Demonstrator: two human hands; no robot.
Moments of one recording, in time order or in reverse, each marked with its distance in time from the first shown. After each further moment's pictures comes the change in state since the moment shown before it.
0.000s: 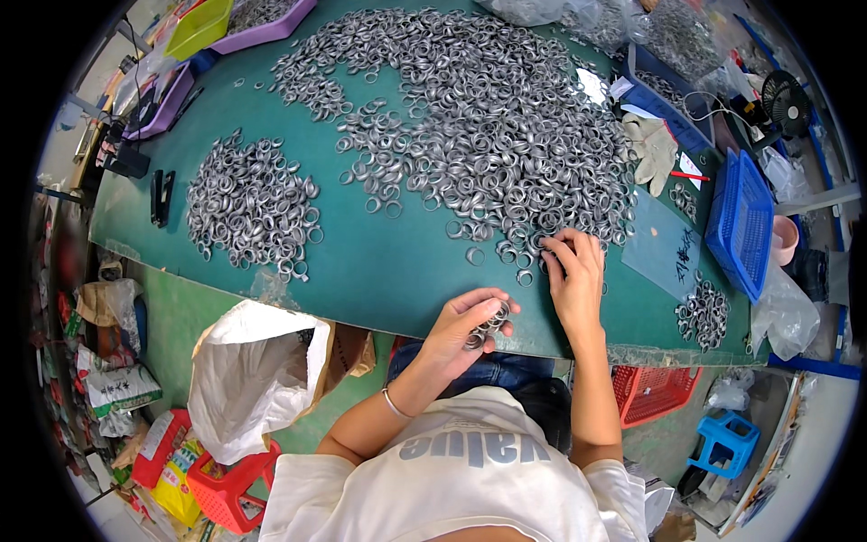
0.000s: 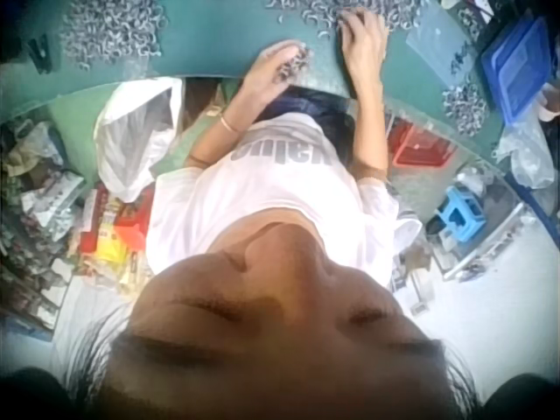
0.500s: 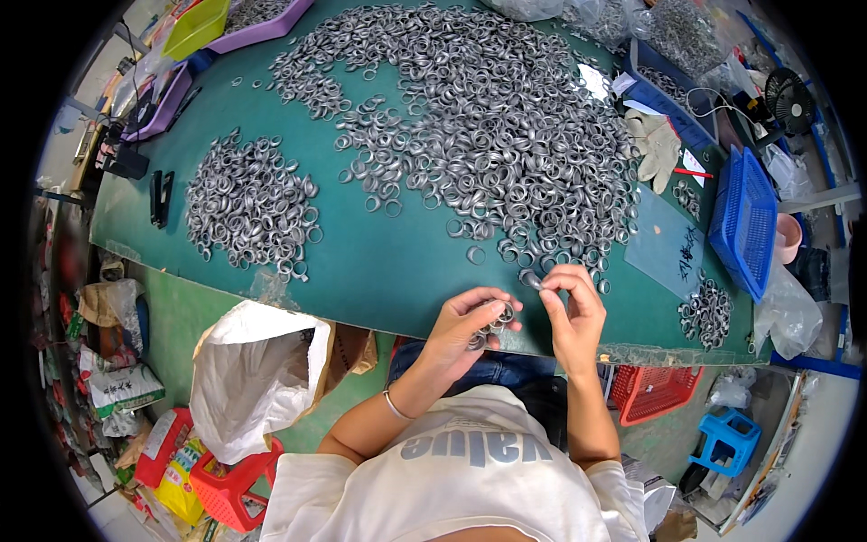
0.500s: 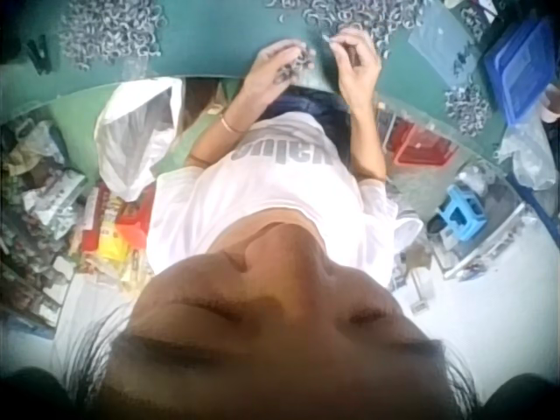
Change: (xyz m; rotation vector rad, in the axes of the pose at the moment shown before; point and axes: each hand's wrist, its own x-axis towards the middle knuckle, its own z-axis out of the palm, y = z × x) left_hand -0.001 -0.002 0.001 0.053 0.033 0.049; right_hand -0.030 -0.030 -0.015 0.703 -0.006 0.280
